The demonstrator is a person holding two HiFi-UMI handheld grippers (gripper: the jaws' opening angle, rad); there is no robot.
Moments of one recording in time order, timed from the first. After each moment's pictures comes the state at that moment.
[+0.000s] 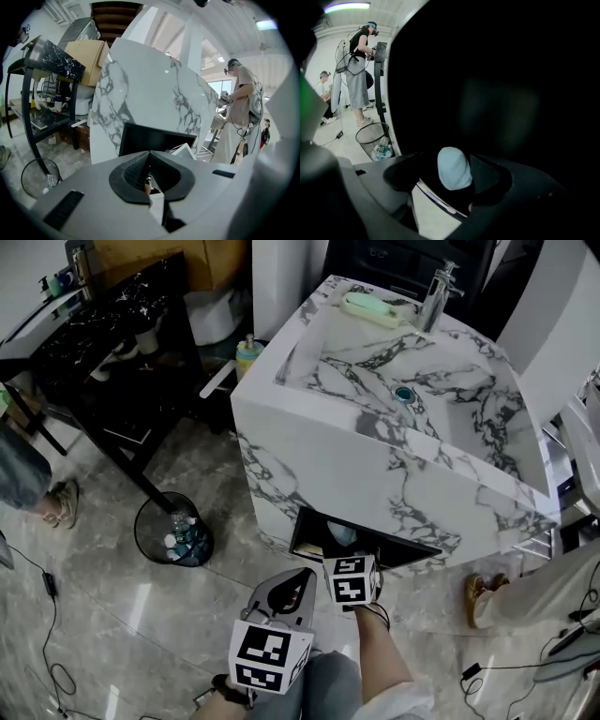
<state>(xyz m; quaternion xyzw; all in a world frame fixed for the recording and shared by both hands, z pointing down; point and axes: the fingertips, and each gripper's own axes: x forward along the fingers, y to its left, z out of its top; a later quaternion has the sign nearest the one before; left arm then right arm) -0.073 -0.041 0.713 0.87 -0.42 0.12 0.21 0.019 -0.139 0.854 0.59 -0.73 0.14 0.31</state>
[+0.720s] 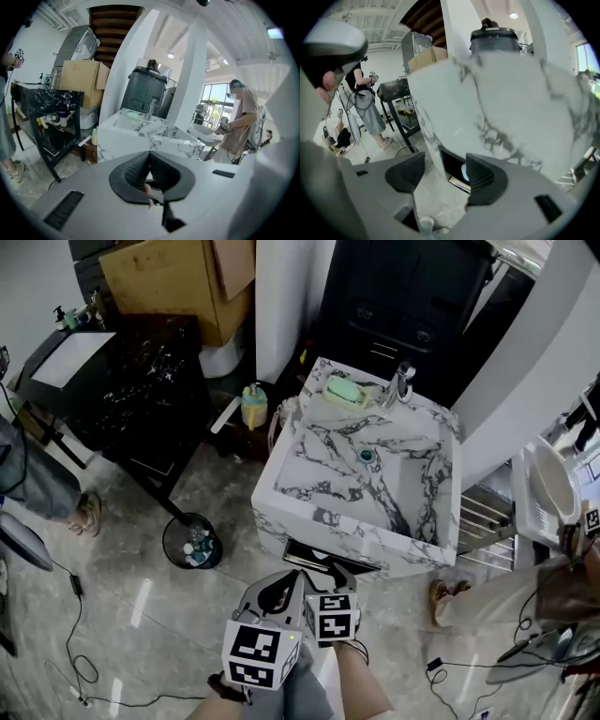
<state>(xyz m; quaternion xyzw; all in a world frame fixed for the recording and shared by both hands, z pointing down) -0.086 -0.041 0.477 0.86 -0.44 0.12 0.22 -0.028 -0.060 0.630 0.57 -0.74 0.25 0.27</state>
